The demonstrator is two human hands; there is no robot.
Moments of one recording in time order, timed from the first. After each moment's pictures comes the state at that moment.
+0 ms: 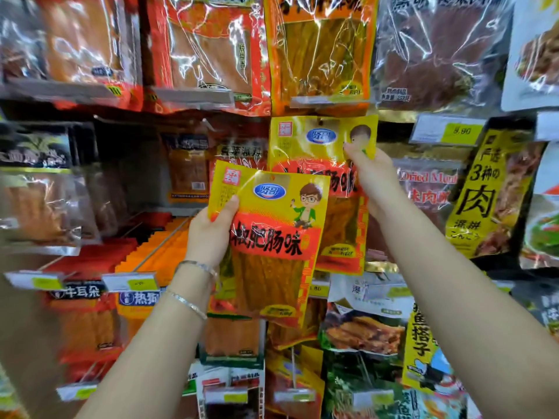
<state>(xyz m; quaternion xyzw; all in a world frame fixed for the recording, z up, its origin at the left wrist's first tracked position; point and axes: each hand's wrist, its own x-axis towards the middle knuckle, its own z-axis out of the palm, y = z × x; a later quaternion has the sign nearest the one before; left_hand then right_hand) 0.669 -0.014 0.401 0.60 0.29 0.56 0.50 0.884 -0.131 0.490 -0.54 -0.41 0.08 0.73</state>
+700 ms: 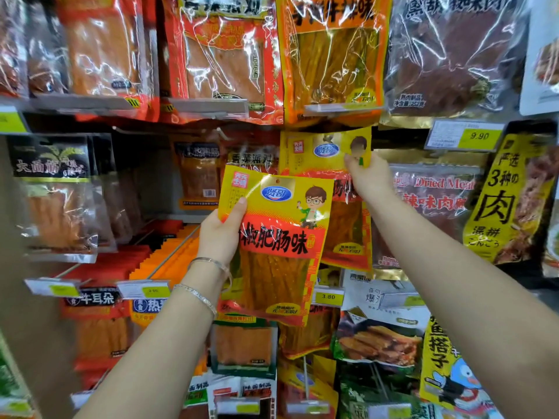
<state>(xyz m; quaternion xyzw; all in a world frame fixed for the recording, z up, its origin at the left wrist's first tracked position) 0.671 0.003 0.406 0.60 0.29 0.55 0.51 0.900 -0.090 0.489 -0.67 -0.40 -0.07 0.62</state>
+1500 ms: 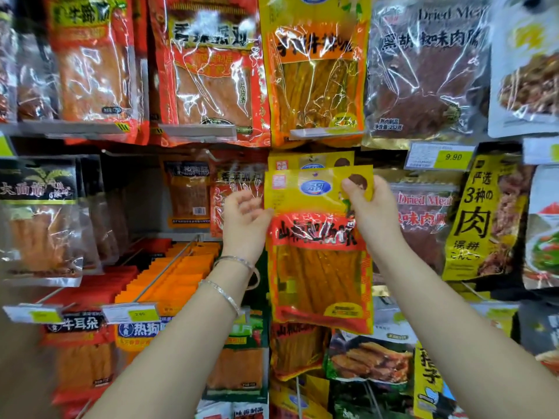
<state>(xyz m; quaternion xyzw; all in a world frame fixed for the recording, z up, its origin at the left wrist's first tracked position) 0.716 -0.031 0.447 0.62 0.22 0.59 0.47 0.872 -0.142 0.472 -0.54 -0.45 -0.07 0.71</state>
